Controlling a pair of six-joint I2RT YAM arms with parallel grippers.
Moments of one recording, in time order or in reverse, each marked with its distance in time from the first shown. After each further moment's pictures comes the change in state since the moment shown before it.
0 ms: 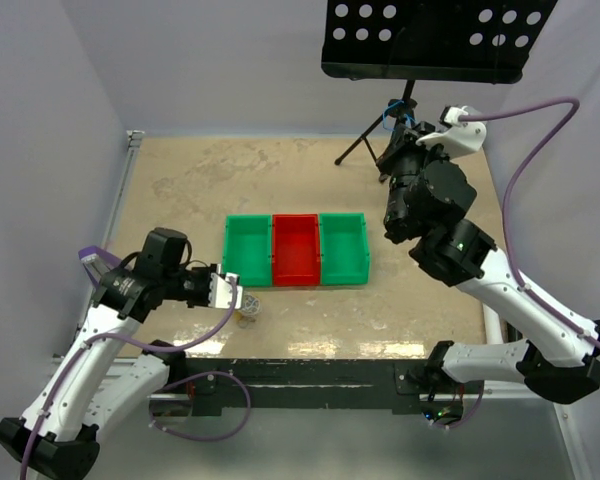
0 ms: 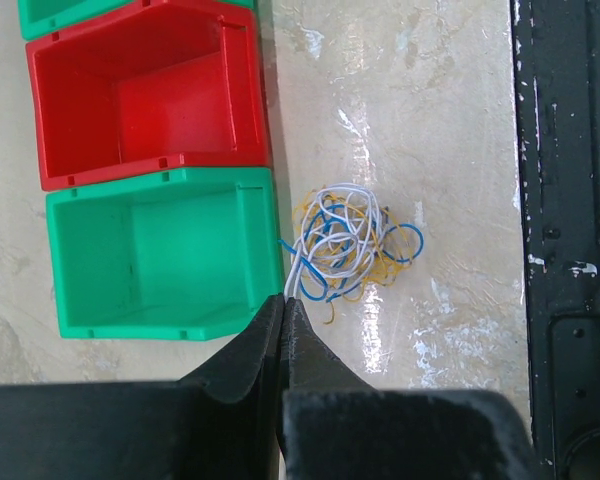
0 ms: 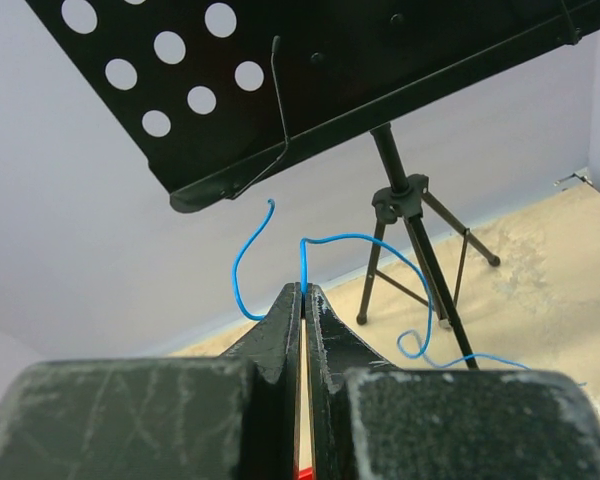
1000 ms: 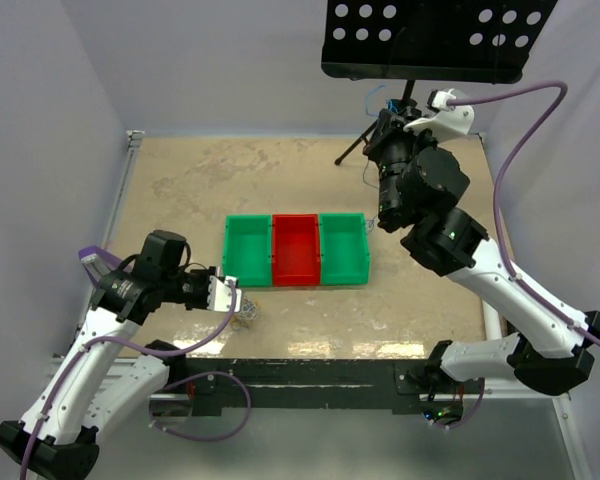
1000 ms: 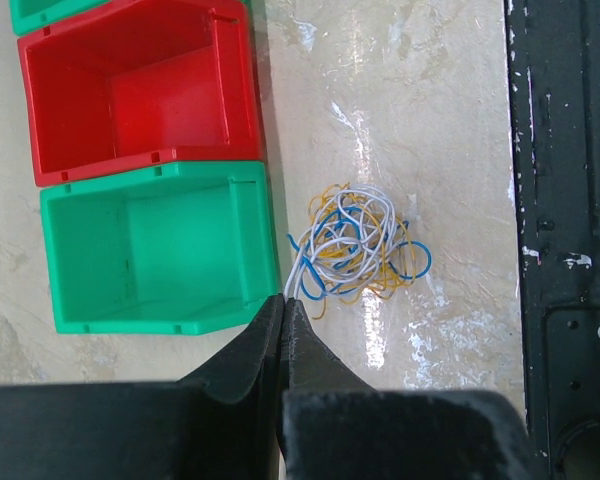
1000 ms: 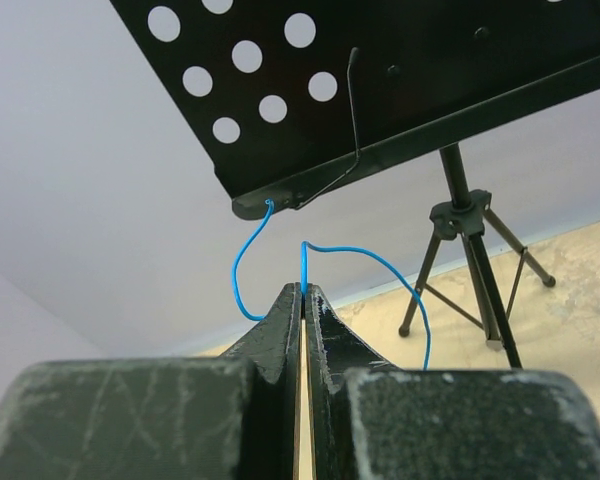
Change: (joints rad) left arm 0.000 -0.024 -0.005 -0.022 -0.009 0.013; right arm -0.027 0.079 0.097 0.005 -0.117 0.004
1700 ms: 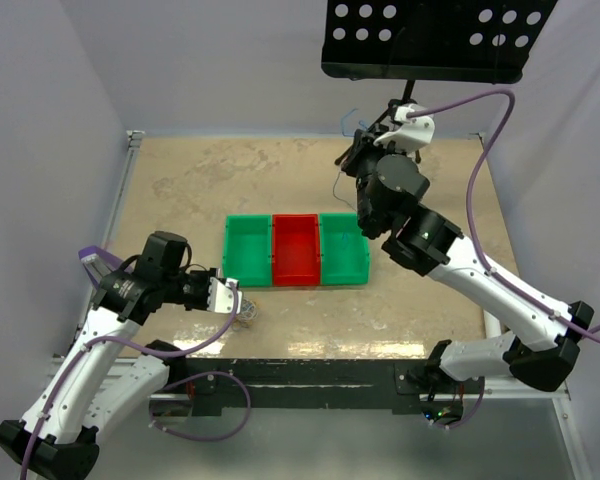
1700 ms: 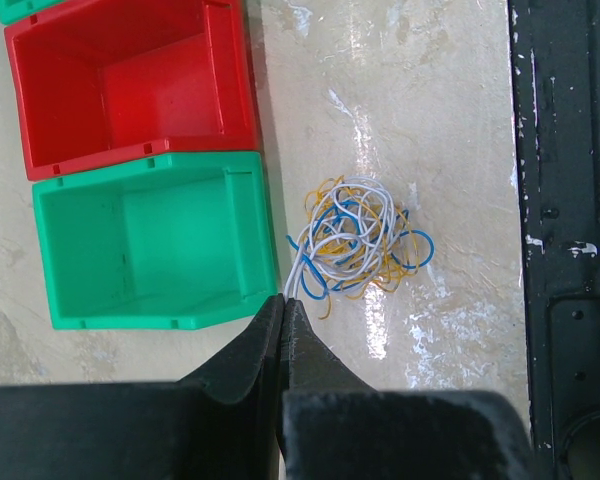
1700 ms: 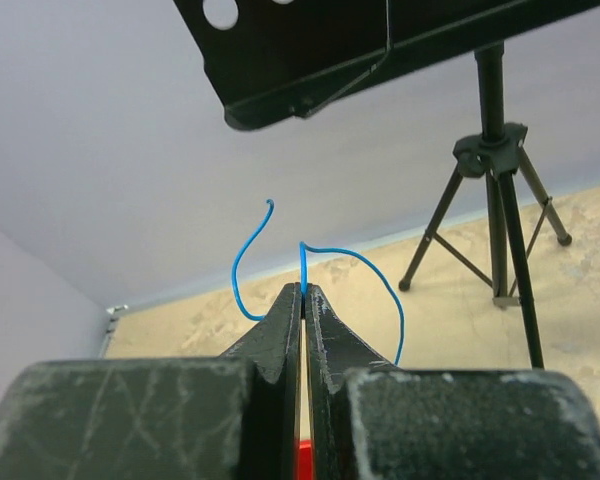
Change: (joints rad) left arm 0.000 0.000 -0.013 -0.003 -0.019 0.023; right arm 0.000 0.035 -0.101 -0.029 -0.051 0.100
